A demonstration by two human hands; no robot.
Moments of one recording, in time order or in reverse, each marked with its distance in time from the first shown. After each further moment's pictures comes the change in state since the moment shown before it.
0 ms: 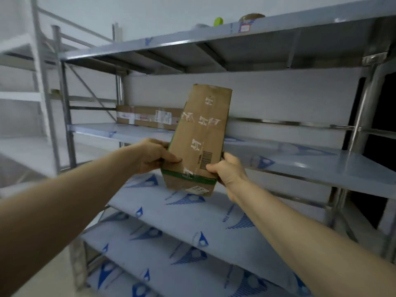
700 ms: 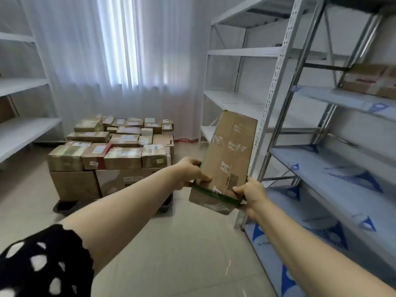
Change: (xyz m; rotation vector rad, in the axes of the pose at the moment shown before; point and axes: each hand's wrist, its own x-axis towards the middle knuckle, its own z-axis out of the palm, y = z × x) left_hand -0.197 -0.261 -0.476 -0.017 0.632 -0.438; right_hand -0.113 0.161 0.574 -0.040 -0.712 0.474
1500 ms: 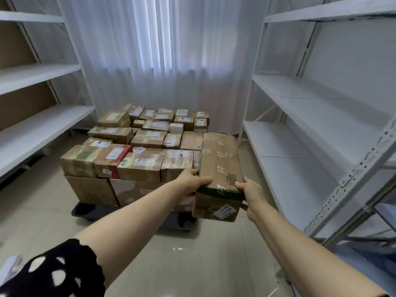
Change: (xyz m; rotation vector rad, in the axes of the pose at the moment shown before) left_hand 0.392 -0.011 -0.166 -0.118 0.256 -0.197; right_hand 0.416 -0.060 0.182 -0.057 -0.200 0.092
